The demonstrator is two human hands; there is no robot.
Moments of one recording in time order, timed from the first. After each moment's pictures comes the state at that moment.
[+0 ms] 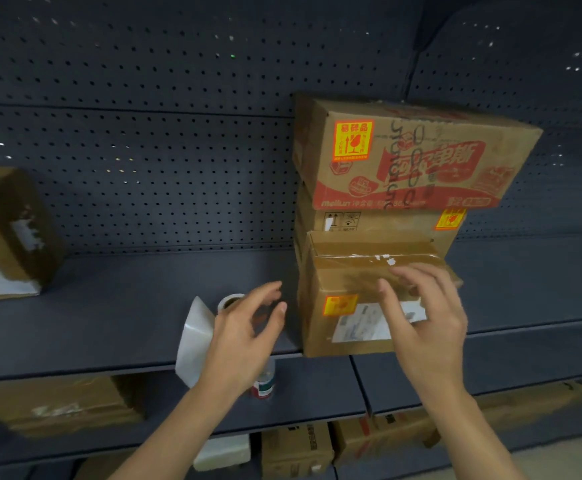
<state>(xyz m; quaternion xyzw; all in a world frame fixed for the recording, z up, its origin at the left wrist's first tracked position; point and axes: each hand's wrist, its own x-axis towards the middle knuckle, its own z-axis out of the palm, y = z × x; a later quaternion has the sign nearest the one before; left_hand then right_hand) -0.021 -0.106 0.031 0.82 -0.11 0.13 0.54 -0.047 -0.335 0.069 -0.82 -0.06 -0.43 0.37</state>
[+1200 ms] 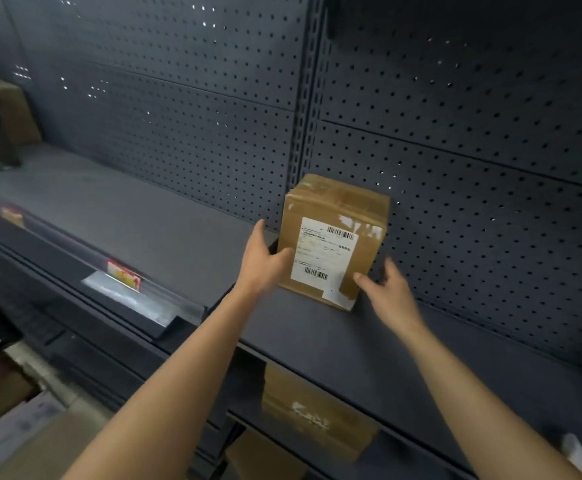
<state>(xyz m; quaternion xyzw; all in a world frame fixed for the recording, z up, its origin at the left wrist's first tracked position) 0.047 0.396 0.049 0.76 0.23 0.19 0.58 0.126 0.185 0.048 -0.86 -0.13 0.08 0.49</state>
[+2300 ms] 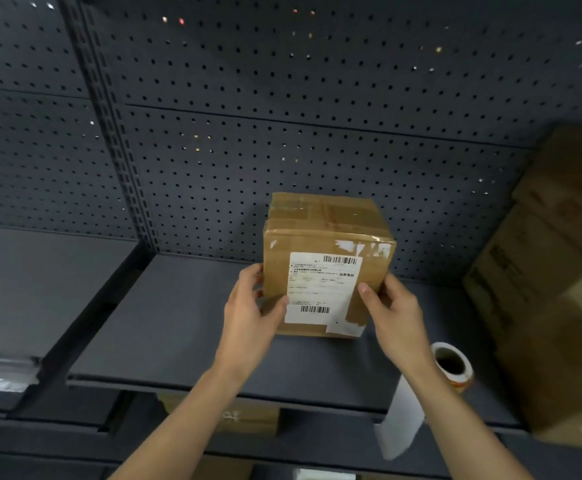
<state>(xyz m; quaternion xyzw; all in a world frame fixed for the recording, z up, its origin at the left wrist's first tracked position) 0.053 0.199 0.020 0.80 0.03 0.17 0.58 0.087 -0.021 0.035 -0.83 -0.03 -0.11 0.55</state>
